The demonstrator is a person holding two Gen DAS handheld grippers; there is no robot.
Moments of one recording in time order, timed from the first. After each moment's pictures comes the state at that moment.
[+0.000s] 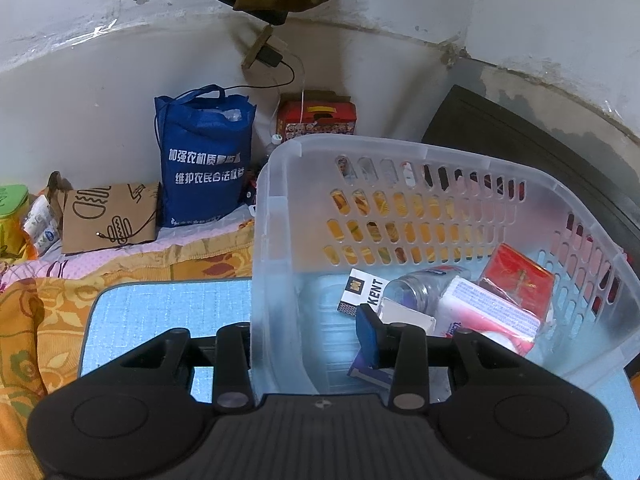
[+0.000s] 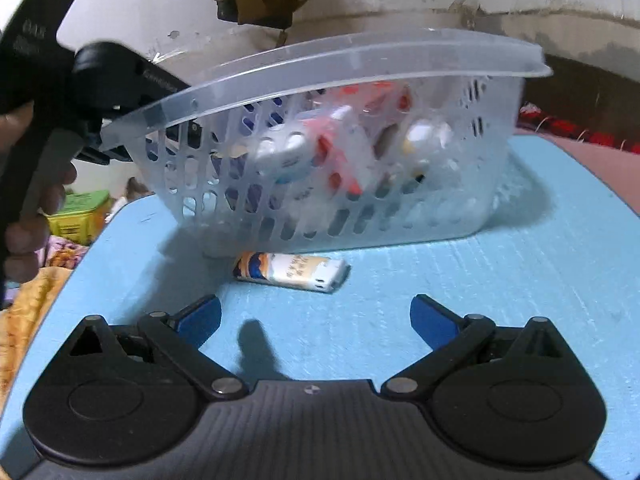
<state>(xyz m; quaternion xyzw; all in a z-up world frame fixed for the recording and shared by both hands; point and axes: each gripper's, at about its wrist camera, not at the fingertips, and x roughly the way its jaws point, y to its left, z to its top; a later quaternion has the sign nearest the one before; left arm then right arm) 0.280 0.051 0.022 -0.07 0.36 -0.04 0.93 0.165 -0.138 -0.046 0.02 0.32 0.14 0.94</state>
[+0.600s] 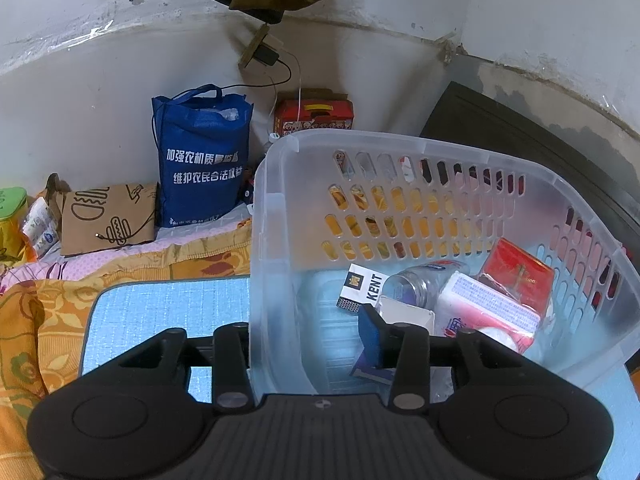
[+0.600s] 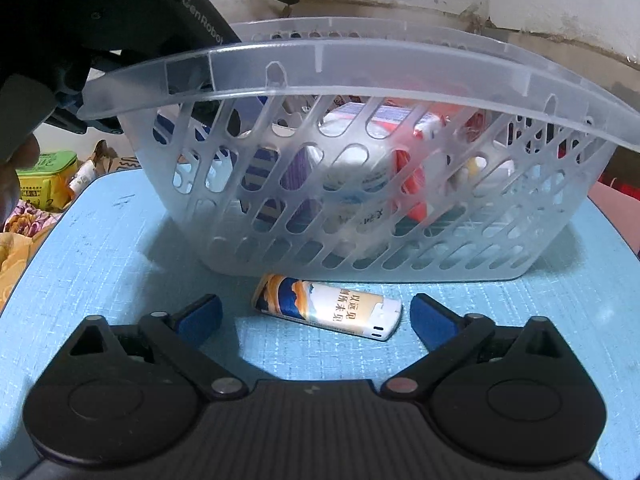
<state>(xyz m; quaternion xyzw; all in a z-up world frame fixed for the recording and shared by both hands) 0.280 0.050 0.022 -0.06 0.36 -0.04 0.93 0.202 -0.075 -0.047 -0.05 0.34 0.09 0.94</state>
